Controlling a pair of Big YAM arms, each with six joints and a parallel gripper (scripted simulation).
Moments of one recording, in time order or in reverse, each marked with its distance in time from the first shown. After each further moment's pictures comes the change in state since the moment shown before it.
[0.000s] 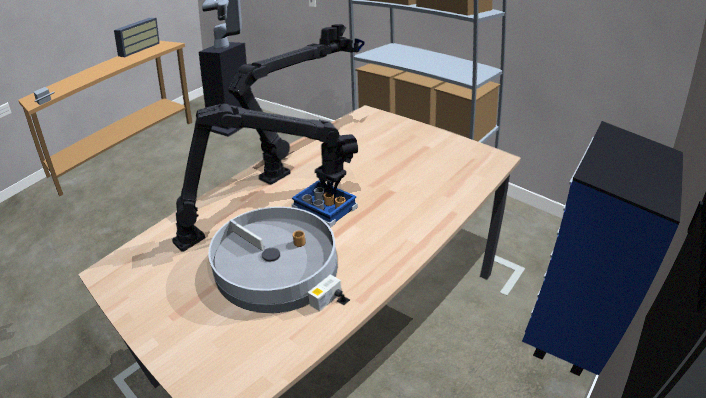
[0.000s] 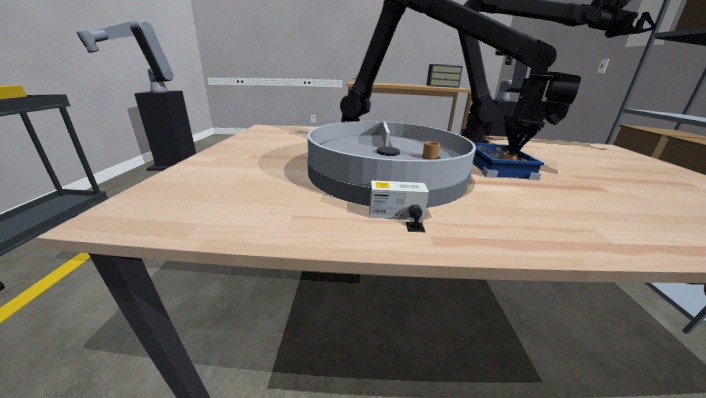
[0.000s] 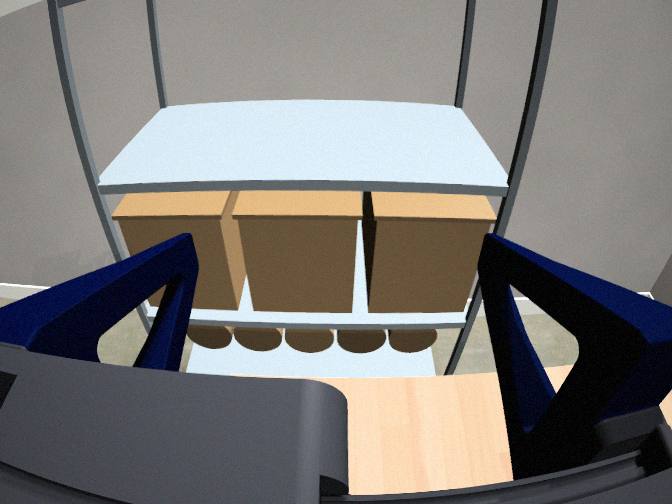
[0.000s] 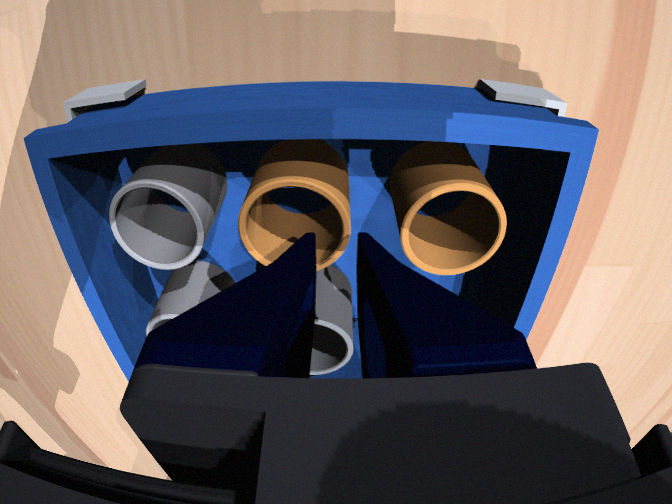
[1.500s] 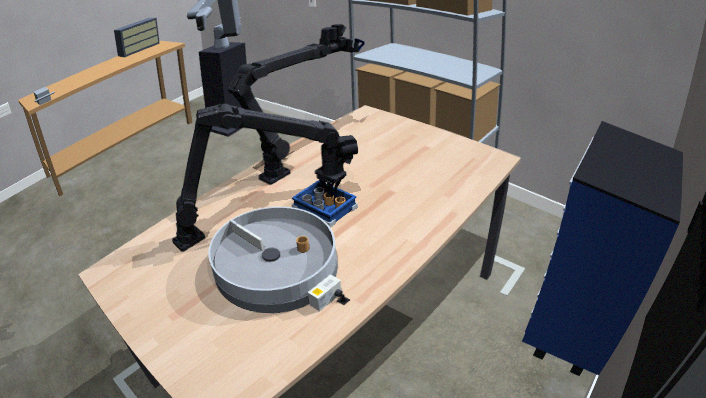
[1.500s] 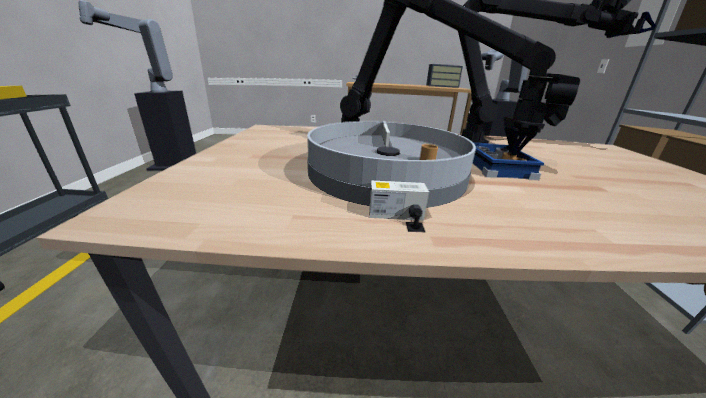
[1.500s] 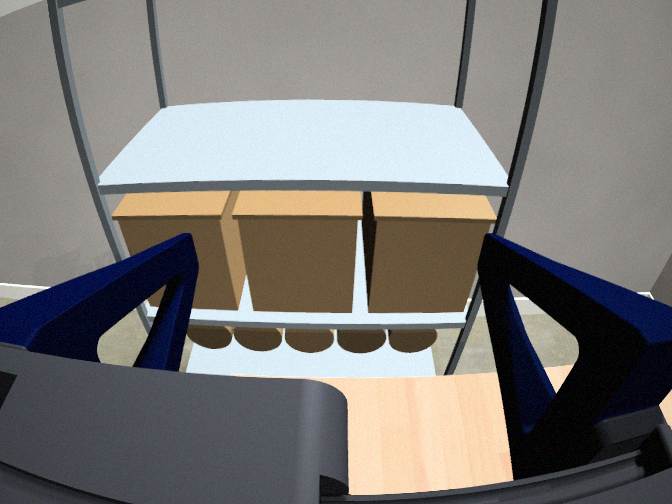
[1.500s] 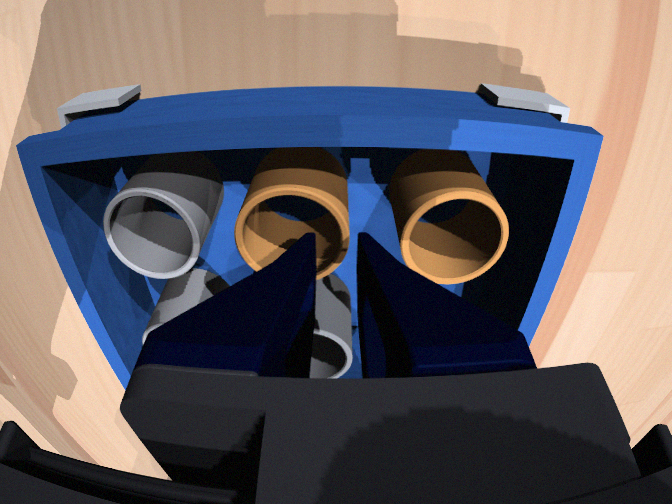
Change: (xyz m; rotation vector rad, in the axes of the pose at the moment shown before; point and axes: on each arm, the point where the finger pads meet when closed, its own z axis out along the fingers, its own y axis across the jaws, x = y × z) left arm 0.000 0.000 0.000 0.000 0.000 0.000; right arm -0.001 0.000 0.004 0.003 -0.006 0.000
